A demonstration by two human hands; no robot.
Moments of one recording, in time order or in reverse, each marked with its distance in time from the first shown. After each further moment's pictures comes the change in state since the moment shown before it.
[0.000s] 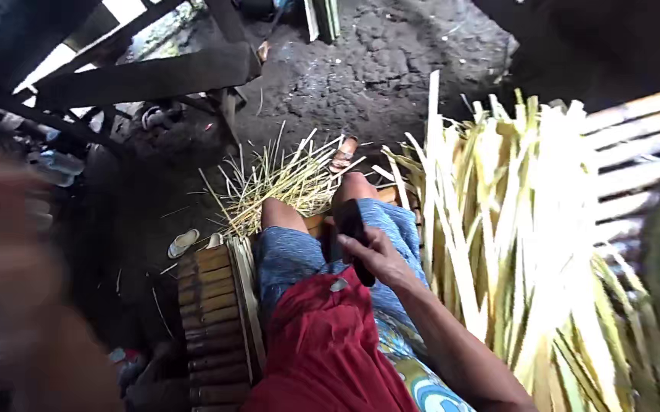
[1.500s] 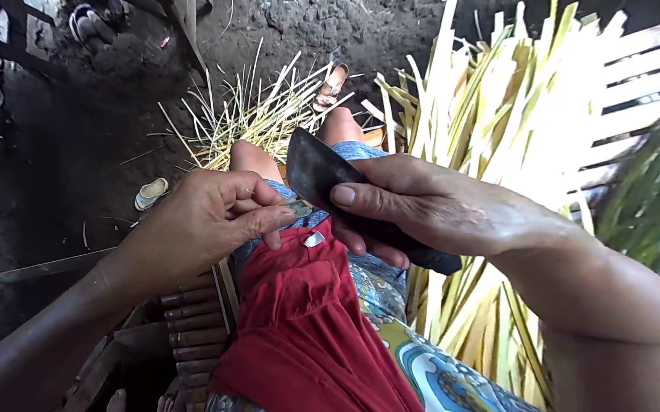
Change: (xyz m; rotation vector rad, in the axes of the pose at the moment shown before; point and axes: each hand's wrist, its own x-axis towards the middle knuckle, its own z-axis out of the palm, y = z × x) left_hand 0.026 0.074 0.142 -0.760 -0.459 -0.673; right_hand 0.005 -0.136 -0.027 -0.103 -0.605 0.207
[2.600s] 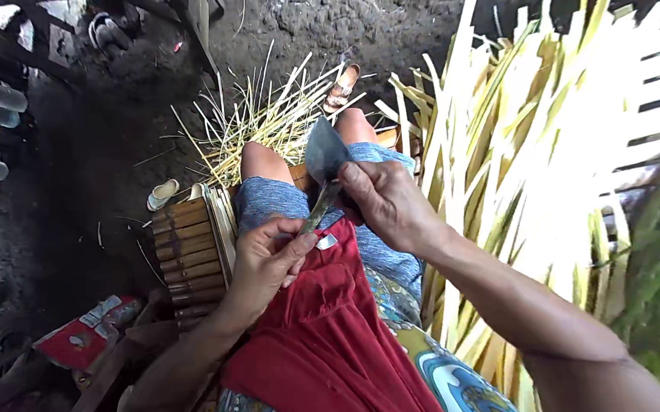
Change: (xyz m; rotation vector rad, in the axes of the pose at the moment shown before) left_hand -0.018 -0.044 0.095 -0.638 0.478 -0.214; right_hand 0.027 0.066 0.021 -0.419 0.584 -0.135
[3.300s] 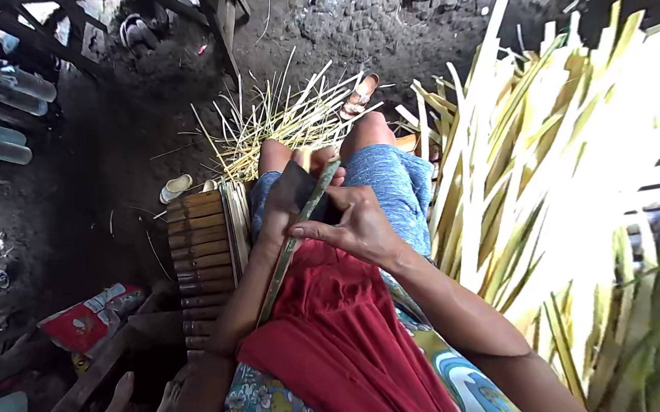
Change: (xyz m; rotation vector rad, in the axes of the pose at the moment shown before) left_hand 0.130 -0.068 -0.060 -0.505 -0.378 0.112; right_hand -0.002 0.009 0.059 0.120 0.030 -0.307
